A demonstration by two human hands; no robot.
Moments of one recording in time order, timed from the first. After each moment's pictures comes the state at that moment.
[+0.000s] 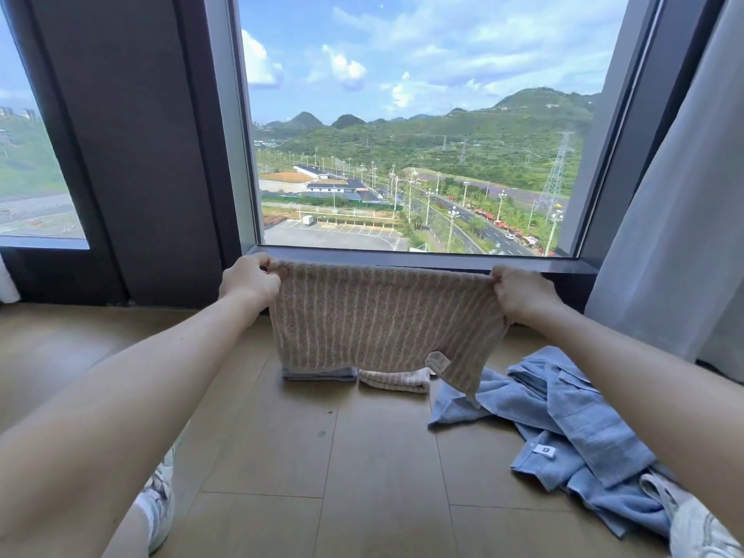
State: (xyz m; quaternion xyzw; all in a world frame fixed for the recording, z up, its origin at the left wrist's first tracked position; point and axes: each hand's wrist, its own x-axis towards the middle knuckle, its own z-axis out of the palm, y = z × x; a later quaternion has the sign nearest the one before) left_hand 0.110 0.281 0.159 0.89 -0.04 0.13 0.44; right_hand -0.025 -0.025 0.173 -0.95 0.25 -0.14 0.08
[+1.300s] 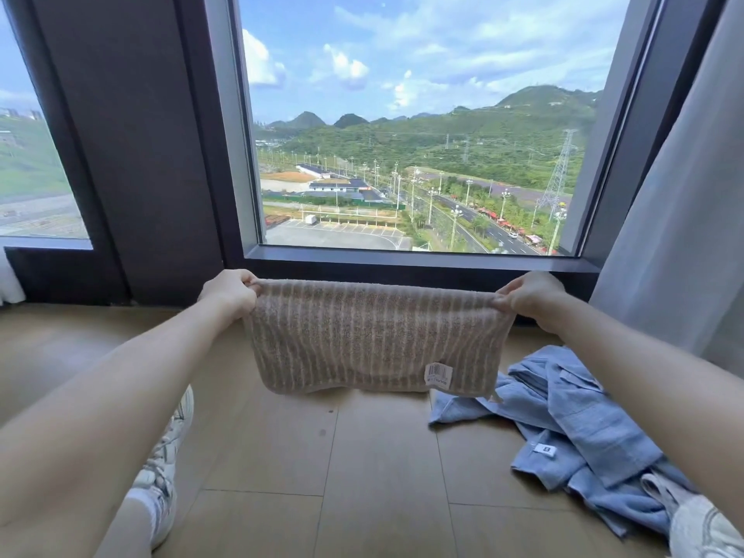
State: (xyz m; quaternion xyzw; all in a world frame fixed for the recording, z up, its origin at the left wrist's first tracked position) left_hand 0.119 0.310 0.151 0.93 -0.03 0.06 0.35; right_hand -0.033 -0.034 0.175 -0.85 0.31 -0.16 0.40
